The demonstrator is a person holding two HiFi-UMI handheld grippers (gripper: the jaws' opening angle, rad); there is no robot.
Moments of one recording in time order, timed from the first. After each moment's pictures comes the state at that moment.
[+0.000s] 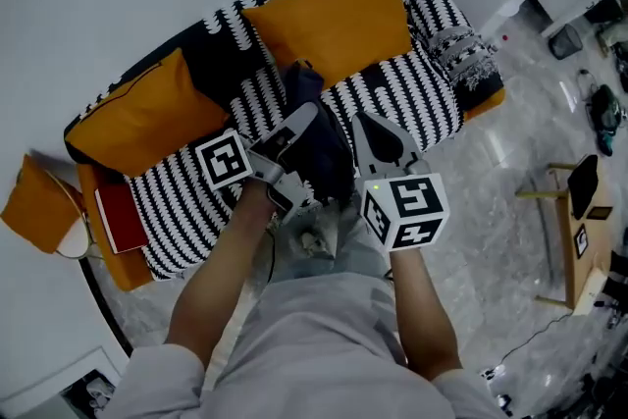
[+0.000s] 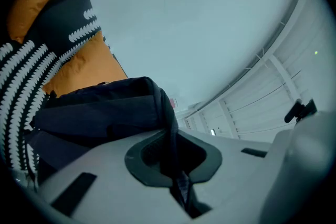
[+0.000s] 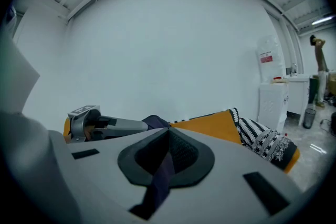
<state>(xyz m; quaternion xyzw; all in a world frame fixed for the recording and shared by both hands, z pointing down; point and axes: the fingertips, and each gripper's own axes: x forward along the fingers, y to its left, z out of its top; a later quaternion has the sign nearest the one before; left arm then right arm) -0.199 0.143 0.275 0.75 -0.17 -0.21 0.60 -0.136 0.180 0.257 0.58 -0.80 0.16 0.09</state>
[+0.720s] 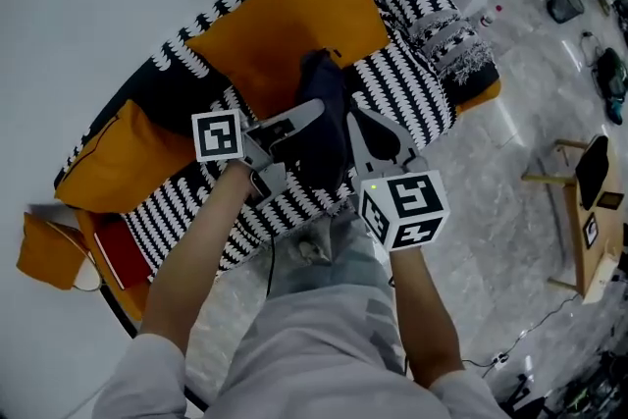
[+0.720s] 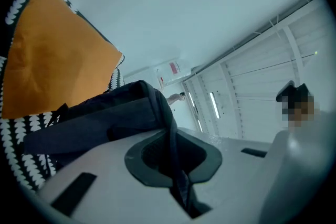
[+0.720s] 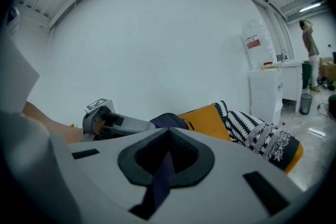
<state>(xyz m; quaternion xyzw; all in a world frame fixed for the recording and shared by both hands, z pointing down) -0.050 0.051 0.330 0.81 -0.04 -0.02 0.59 -0.014 0.084 0.310 0.60 -0.77 0.21 0.07</state>
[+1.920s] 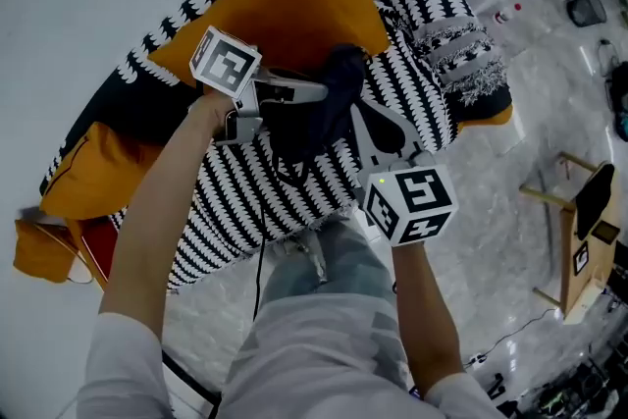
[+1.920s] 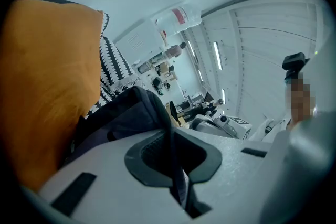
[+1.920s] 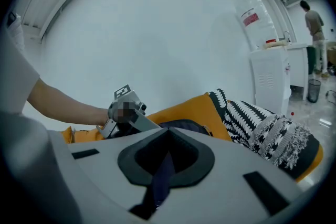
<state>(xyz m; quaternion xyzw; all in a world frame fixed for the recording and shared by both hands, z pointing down) 0.038 -0.050 0.428 0.82 0.12 0.25 0.50 0.063 -0.019 0.388 0.57 -0.77 0.27 0.07</state>
